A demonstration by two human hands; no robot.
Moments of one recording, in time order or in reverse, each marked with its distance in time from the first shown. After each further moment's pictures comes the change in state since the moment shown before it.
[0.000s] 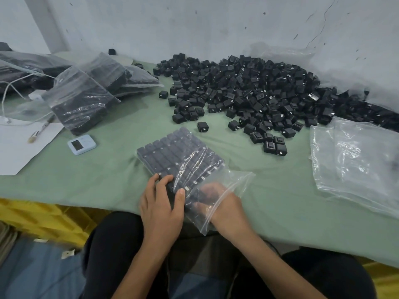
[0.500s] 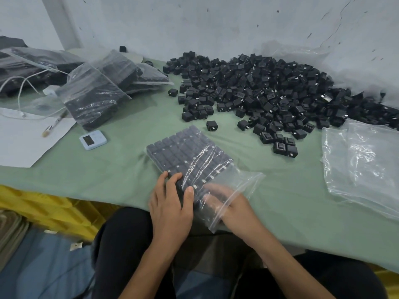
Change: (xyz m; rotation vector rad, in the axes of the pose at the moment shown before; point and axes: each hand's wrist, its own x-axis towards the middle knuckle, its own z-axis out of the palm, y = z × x) left_hand -0.002 0.002 0.001 0.024 -0.008 -0.020; right_hand 0.003 0.004 -0.003 0.206 -0.125 -0.022
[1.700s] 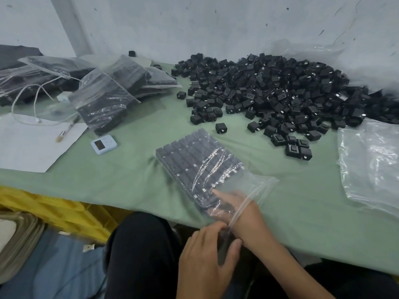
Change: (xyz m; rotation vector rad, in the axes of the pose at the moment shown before) left_hand -0.077 0.026 0.000 0.098 0.070 0.348; right_hand 0.011 0.013 0.006 -0.339 0.036 -0.094
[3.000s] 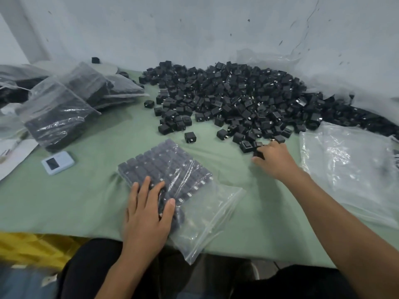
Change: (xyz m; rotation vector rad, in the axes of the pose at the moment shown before) left_hand 0.094 -0.069 0.014 0.050 -0.207 -0.251; right_hand 0.116 0.070 -0.196 -0.973 0.127 0.235
